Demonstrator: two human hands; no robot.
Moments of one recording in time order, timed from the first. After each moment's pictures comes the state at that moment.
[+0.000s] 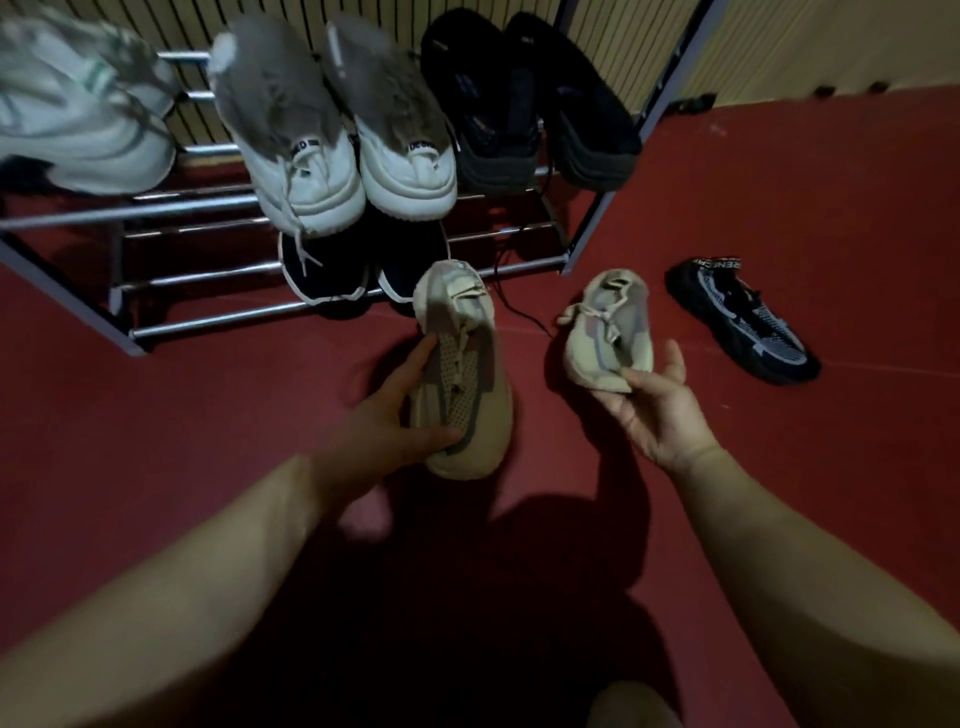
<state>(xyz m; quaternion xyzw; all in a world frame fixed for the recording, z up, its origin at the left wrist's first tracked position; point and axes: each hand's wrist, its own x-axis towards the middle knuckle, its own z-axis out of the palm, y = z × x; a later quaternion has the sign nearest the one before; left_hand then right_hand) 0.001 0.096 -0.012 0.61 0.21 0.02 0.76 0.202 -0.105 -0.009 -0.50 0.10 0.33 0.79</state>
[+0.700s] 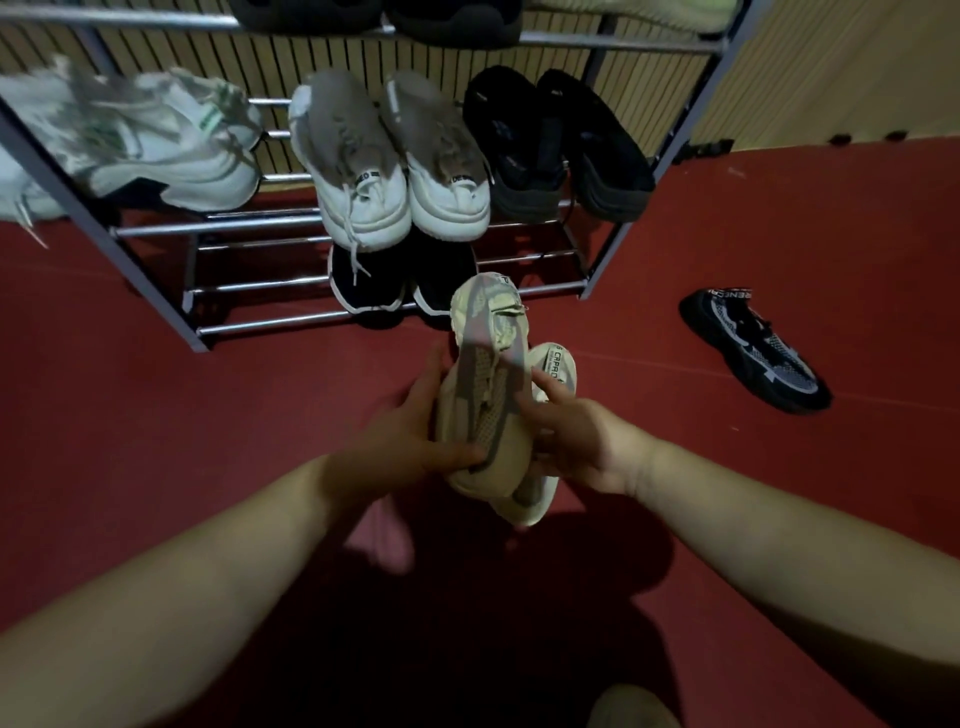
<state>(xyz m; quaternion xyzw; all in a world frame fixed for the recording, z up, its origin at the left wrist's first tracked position) -0.024 0.087 0.016 0.75 0.25 -0.01 0.61 0.124 -0.056 0.035 -0.65 -0.09 0.56 0.50</state>
